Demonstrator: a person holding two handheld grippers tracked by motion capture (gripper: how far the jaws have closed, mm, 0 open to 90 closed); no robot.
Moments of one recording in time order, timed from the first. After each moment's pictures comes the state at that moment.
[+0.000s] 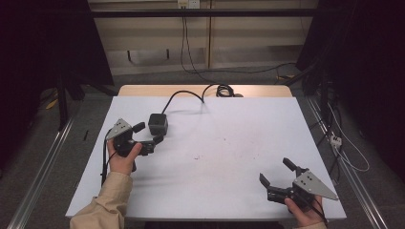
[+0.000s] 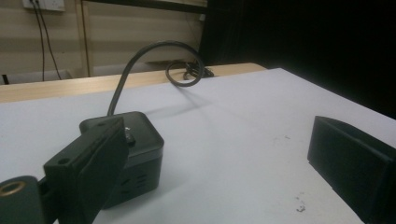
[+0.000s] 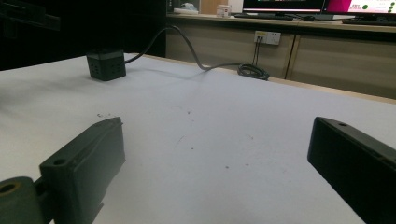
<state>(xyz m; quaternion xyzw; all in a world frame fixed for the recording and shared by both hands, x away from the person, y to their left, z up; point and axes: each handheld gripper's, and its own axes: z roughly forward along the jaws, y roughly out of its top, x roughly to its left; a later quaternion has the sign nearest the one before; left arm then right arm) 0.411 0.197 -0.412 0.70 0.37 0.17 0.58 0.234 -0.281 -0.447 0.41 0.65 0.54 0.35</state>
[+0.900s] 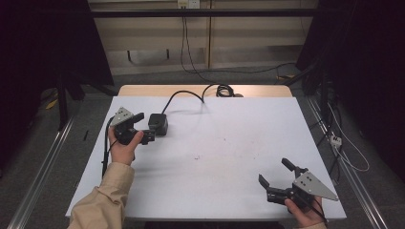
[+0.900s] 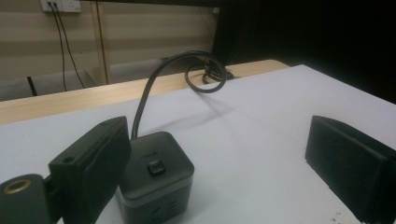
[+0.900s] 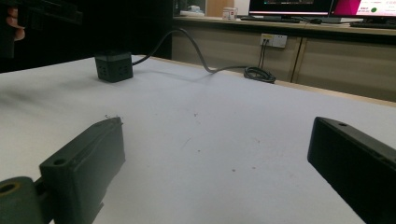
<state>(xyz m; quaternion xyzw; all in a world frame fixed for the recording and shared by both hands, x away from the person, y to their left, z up) 0.438 0.192 -0.396 0.72 0.37 0.20 0.56 0.234 -0.280 -0.447 0.40 0.65 0.54 0.35</state>
